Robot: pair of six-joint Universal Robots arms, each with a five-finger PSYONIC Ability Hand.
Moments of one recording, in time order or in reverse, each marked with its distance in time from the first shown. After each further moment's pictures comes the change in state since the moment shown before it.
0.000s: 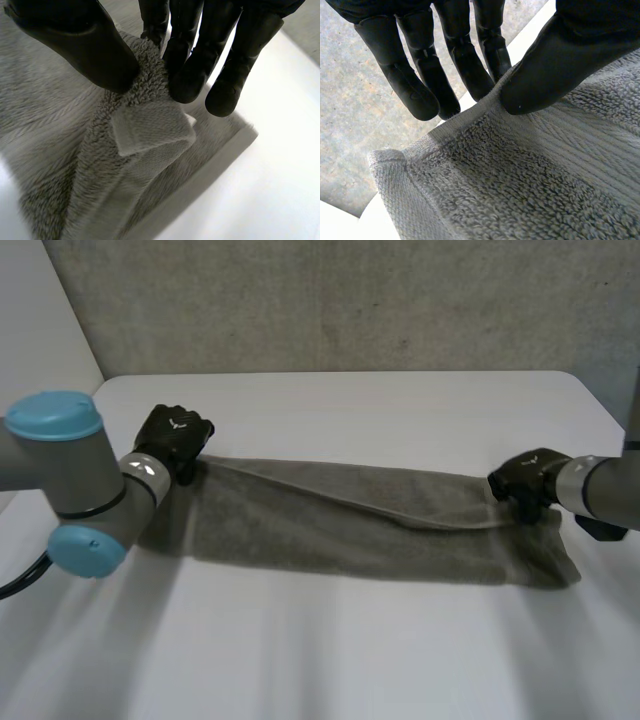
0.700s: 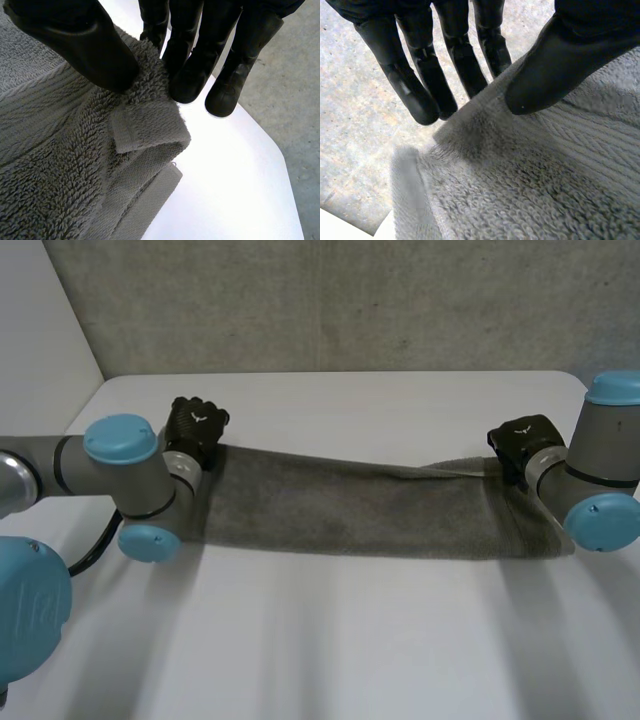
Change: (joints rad) left arm -0.052 -0.293 0.285 0.153 -0.096 0.004; right arm 0.058 0.152 -0.059 -0.435 0.167 0.103; left_hand -0.065 -0.085 -0.104 -0.089 -0.067; right_hand -0.032 -0.036 -0.036 -0.037 -0.039
